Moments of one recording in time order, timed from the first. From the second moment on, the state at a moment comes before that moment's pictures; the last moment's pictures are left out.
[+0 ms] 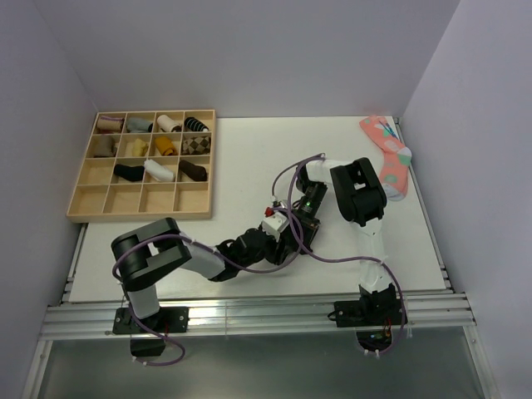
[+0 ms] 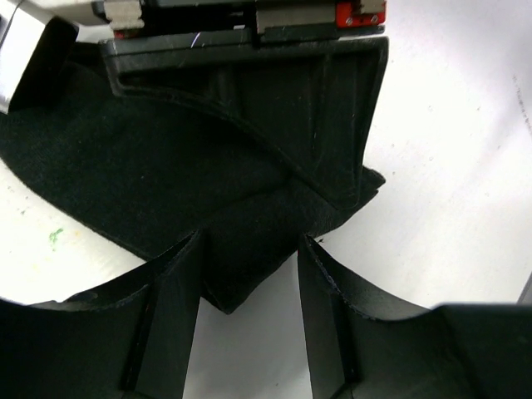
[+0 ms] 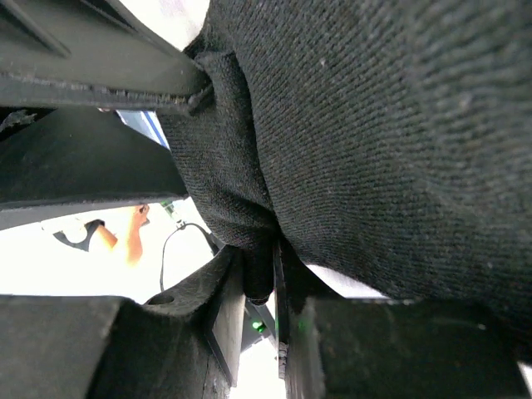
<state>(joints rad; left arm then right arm) -1.11 1.79 0.60 0.81 -0.15 -0.33 0.36 2.30 1.51 -1.45 -0.68 -0.81</state>
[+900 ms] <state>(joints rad) -1.08 1.90 0.59 1.01 -0.07 -0.48 0.32 2.25 1.47 -1.42 -0.66 -0.76</state>
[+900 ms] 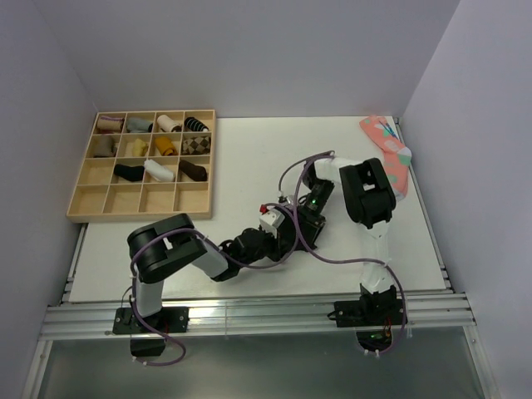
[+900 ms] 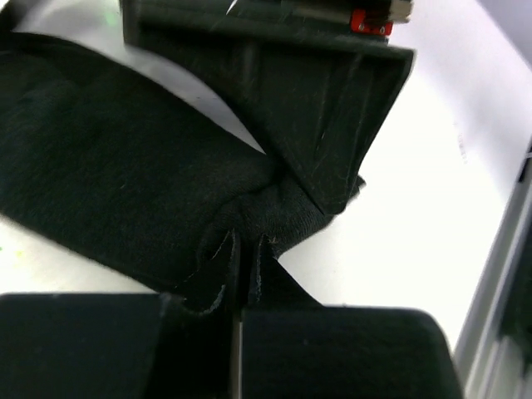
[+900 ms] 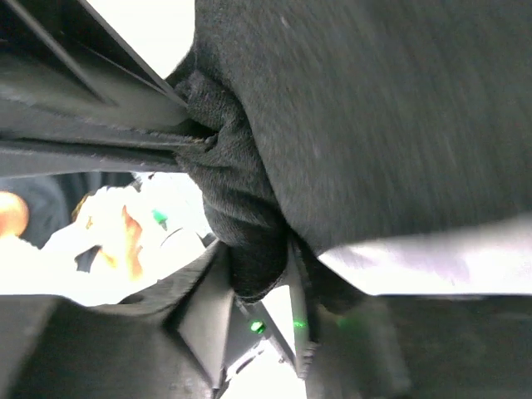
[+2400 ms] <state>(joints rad) -0.84 1.99 0.78 0.64 0.59 -1.20 0.36 1.32 0.80 -0.90 -0.67 -1.30</state>
